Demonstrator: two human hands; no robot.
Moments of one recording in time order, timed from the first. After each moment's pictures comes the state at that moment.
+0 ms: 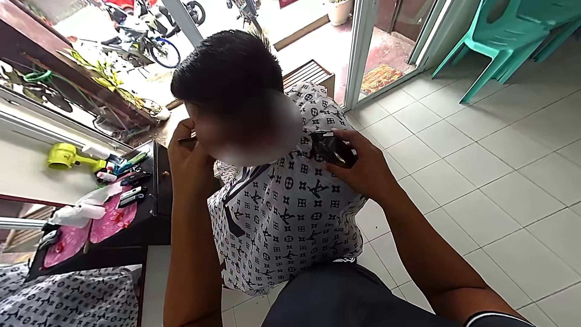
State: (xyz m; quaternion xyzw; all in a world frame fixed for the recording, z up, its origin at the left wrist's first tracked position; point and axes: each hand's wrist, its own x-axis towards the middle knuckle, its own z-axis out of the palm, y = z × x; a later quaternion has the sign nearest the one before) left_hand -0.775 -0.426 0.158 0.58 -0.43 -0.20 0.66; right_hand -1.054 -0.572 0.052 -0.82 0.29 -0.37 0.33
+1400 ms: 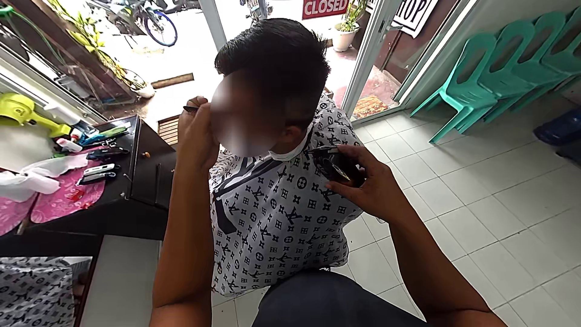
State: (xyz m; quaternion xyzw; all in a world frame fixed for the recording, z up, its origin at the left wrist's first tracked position) left_hand -0.715 -0.417 0.146 0.51 -0.31 -0.27 0.75; right_hand -1.032 -0.531 0.087 -0.85 0.25 -0.31 0.34
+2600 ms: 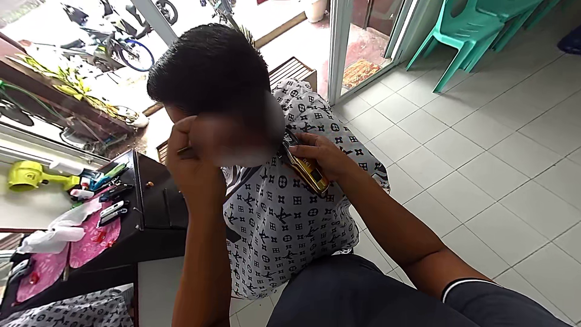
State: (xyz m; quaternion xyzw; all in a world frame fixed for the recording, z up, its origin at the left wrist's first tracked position) left_hand -0.806 -0.440 0.147 0.51 -0.53 -0.10 0.67; right_hand -0.991 -0.573 0.060 -0.49 0.18 -0.23 0.82
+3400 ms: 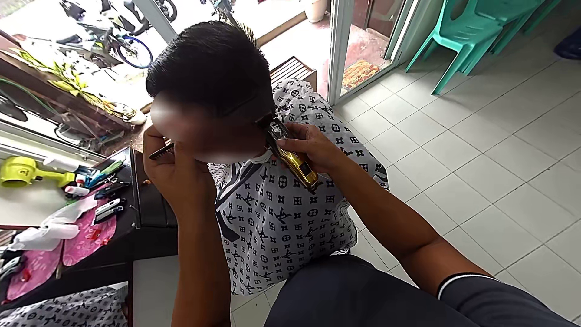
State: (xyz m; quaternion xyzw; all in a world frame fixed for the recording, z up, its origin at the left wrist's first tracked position) left_hand -0.800 -0.431 0.153 0.49 -0.45 -0.10 0.74; right_hand -0.966 -0.581 0.071 -0.51 0.13 -0.27 0.81
